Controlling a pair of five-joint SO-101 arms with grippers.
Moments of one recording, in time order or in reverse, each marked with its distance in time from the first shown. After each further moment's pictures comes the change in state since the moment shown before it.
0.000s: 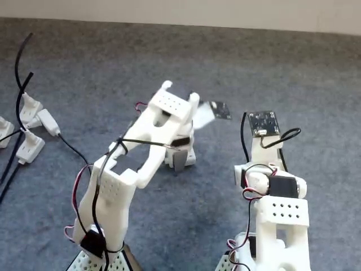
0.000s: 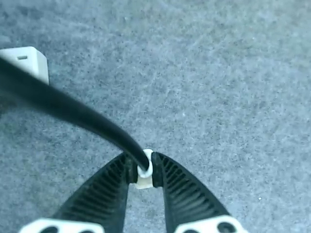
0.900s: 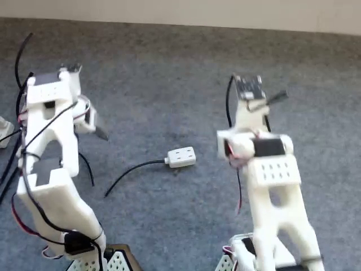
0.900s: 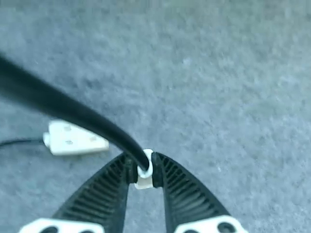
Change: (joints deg) left arm -42.5 -16.1 21.6 -8.8 36.4; right arm -12.0 24.2 -28.1 1.1 -13.4
